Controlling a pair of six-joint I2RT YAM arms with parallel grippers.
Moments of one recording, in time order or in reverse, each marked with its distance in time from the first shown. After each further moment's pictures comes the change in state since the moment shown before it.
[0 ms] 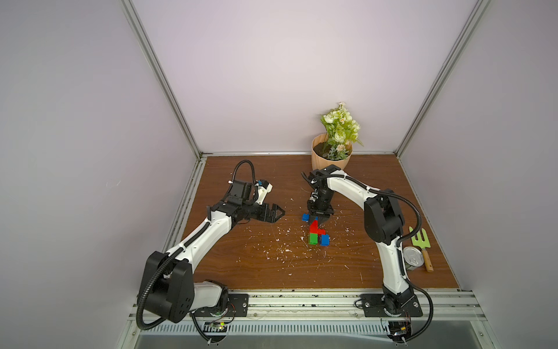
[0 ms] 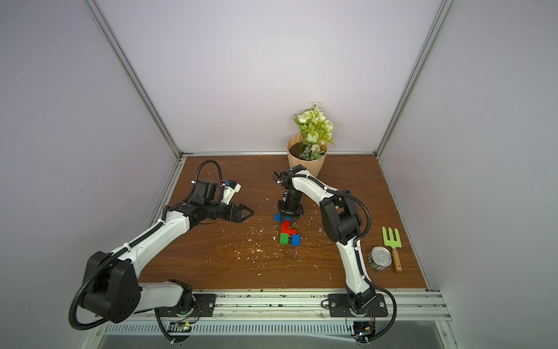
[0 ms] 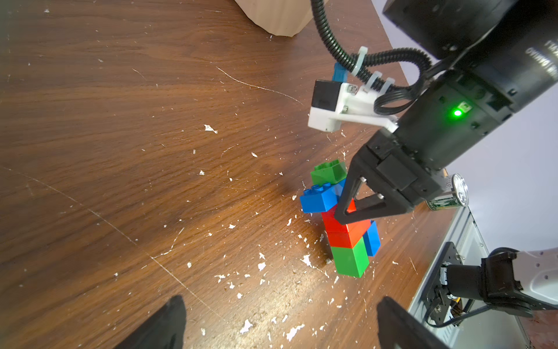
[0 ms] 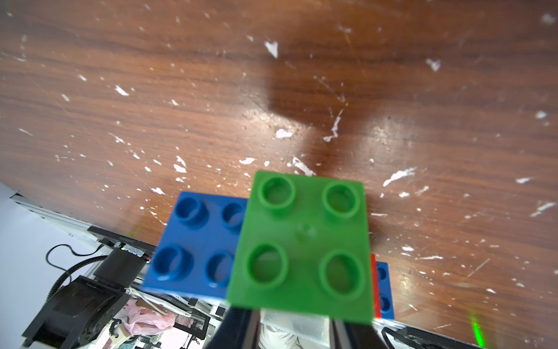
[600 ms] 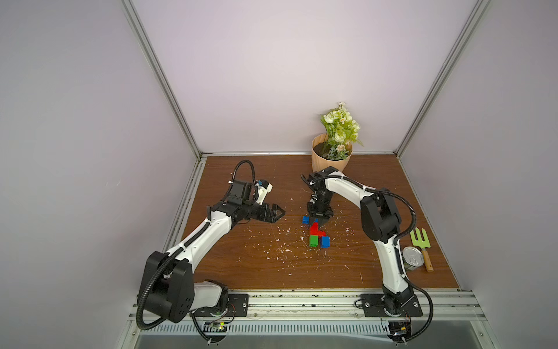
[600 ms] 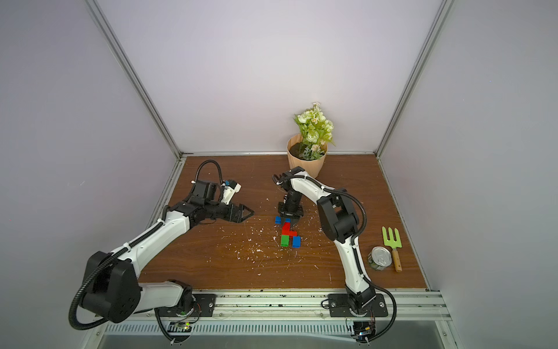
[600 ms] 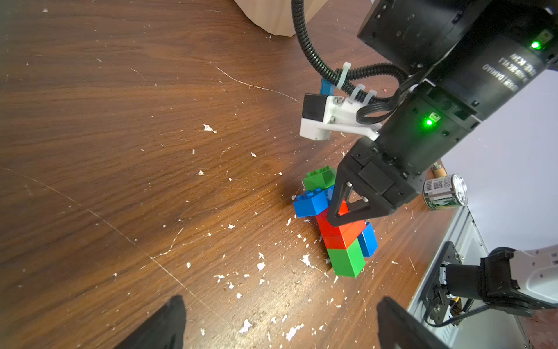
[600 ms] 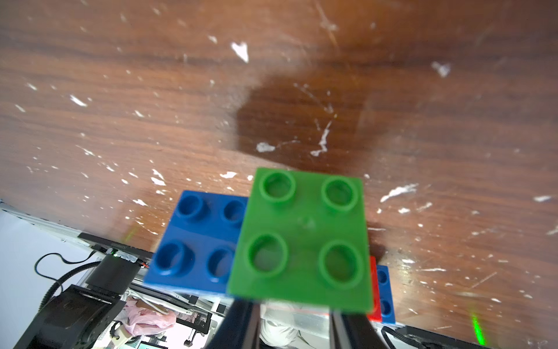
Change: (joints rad) left arm 0.000 0.000 0.000 0.000 0.002 0.000; right arm 0.000 0.034 0.000 -0.005 0.000 0.004
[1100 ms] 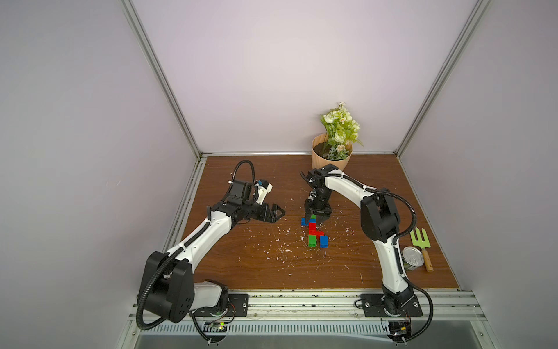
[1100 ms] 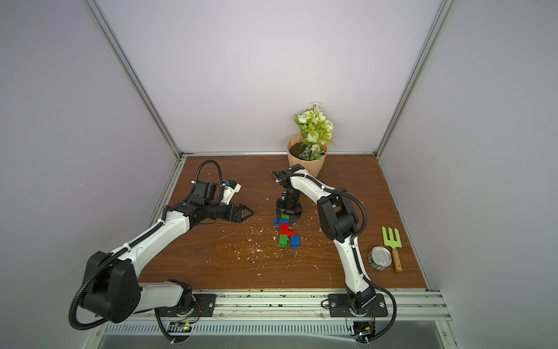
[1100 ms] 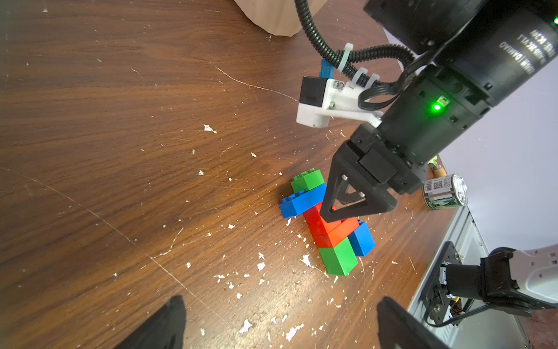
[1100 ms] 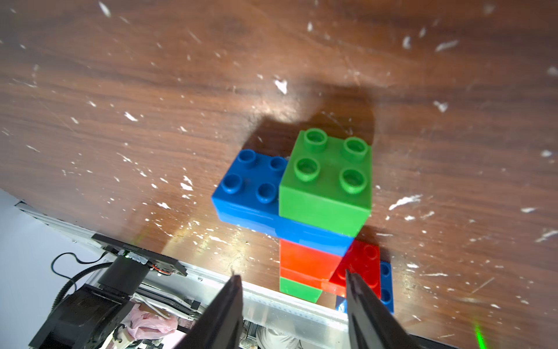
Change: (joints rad) left arm 0.000 0.000 0.000 0.000 0.000 0.000; right arm 0.001 0.011 0.061 0.000 0.001 0.003
